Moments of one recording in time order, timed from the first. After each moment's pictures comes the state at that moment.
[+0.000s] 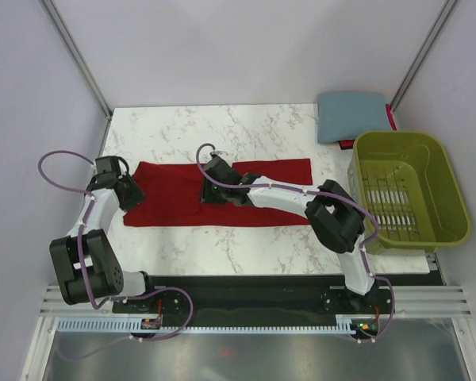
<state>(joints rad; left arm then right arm) 0.24 1.34 0.85 -0.48 -0.01 -0.39 0.91 2.04 1.50 -0.22 0.09 0.85</state>
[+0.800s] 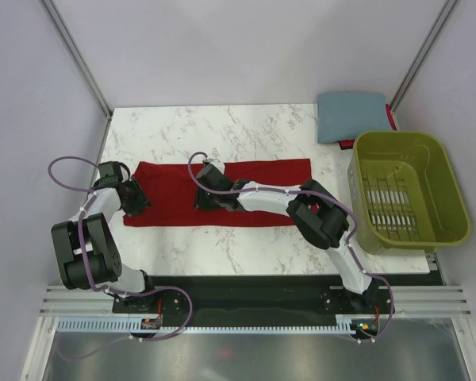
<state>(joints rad) 0.27 1.46 0.79 -0.41 0.14 -0.34 0.95 2.21 1.58 -0.13 0.07 0.84</state>
